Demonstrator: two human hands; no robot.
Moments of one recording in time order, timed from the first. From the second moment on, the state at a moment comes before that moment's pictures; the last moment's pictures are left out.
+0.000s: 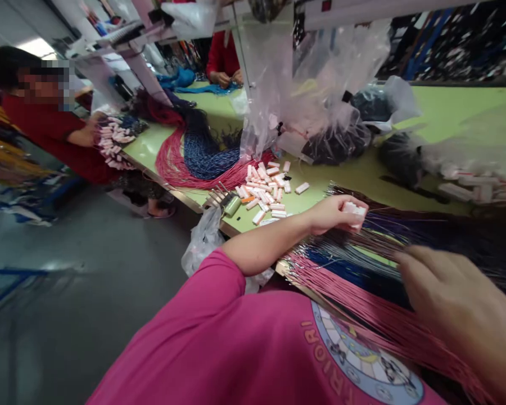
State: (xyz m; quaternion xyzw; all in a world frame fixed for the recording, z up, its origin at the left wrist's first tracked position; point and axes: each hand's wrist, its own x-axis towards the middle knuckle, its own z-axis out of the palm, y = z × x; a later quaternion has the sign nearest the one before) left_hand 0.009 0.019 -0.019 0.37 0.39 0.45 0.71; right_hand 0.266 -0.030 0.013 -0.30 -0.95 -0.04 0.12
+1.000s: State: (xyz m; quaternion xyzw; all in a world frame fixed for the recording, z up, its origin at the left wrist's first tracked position) left_hand 0.004 0.010 -0.014 0.42 0.45 0.44 0.66; right_hand 0.293 -0.025 0.039 -0.36 -0.88 0.31 -0.06
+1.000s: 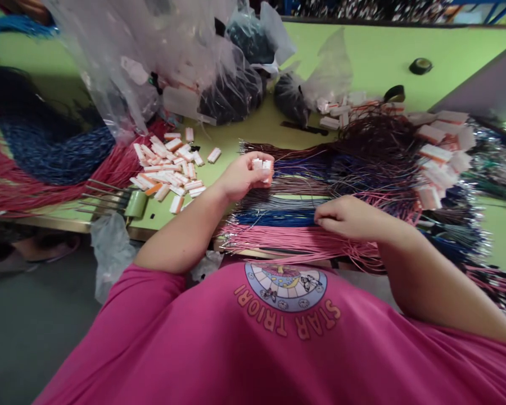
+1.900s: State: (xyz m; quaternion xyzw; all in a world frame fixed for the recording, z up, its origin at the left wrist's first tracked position) left_hand 0.008 0.002 -0.010 0.39 0.39 0.41 0.73; right_hand 0.222 -0.010 0.010 -0.43 -0.84 0.21 0.24
